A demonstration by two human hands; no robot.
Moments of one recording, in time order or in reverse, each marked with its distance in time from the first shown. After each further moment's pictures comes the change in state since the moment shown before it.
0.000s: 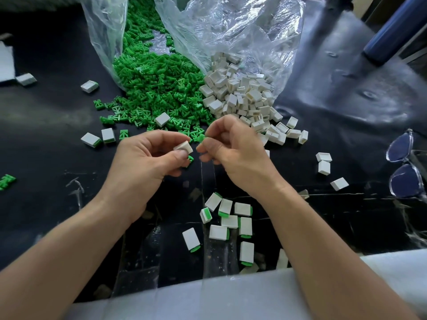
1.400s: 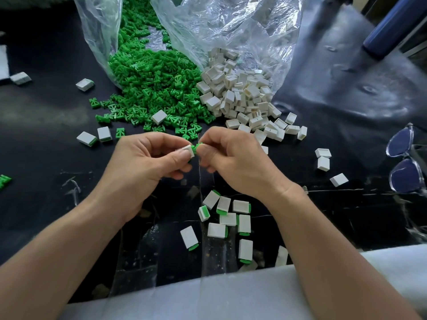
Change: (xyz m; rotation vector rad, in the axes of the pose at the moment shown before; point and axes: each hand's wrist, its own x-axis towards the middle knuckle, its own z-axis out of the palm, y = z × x) left_hand 0.000 0.000 -0.002 -0.016 -0.079 -0.028; right_hand -0.010 -0.007 -0.004 -0.291 -0.104 -0.076
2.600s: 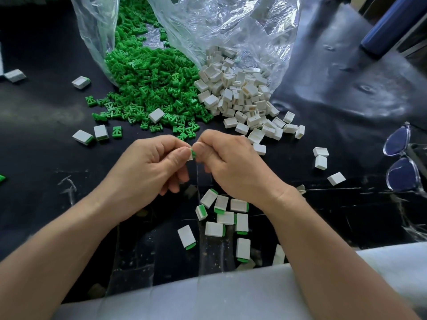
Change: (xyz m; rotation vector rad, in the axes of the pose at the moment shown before) left_hand -0.003 0.001 0.001 0.291 -0.157 0.054; right_hand -0.007 -0.011 -0.001 -0.185 -0.055 -0.020
